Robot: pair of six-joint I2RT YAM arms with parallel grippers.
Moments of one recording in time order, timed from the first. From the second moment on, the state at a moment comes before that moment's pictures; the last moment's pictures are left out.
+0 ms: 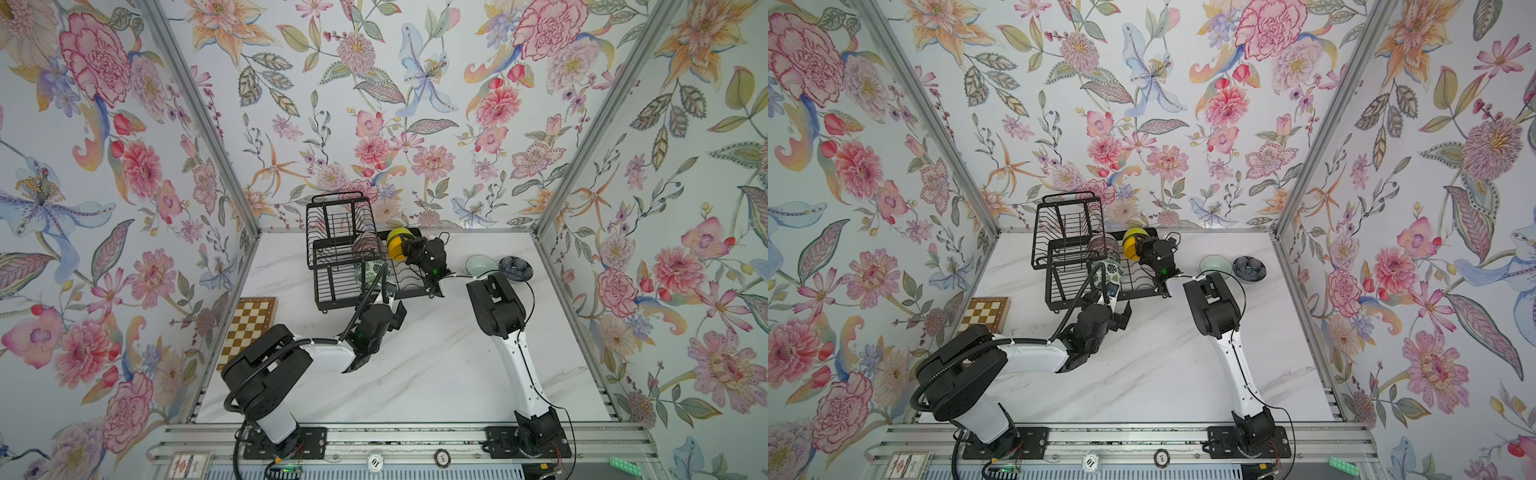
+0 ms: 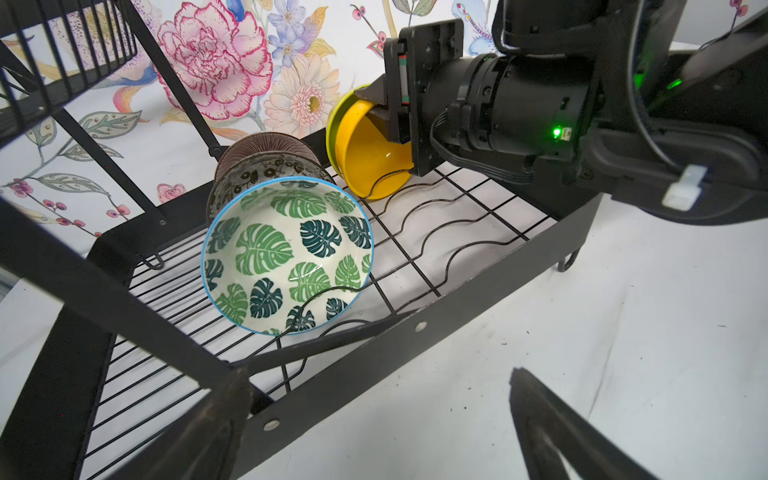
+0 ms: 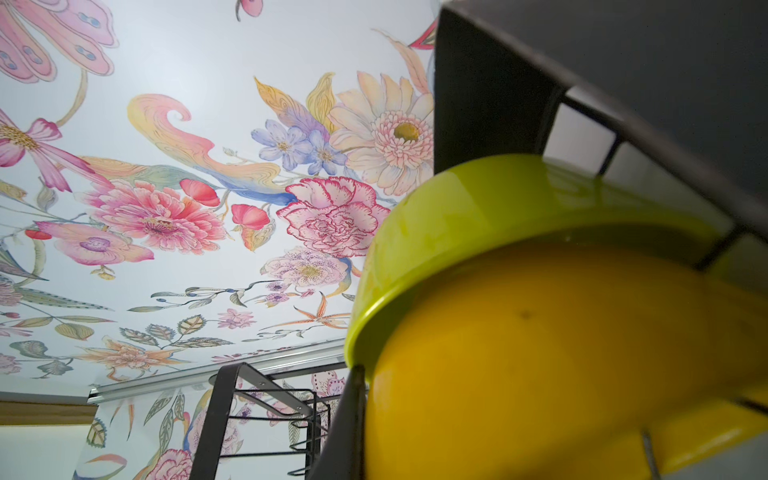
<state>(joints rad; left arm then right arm) -0.83 1.65 0.66 0.63 -0.56 0.02 0.47 2.49 1.67 0.79 -0.11 1.76</state>
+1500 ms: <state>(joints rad) -0.83 1.62 0.66 0.63 -0.59 0.02 0.48 2.41 1.61 0.64 -0.04 1.88</state>
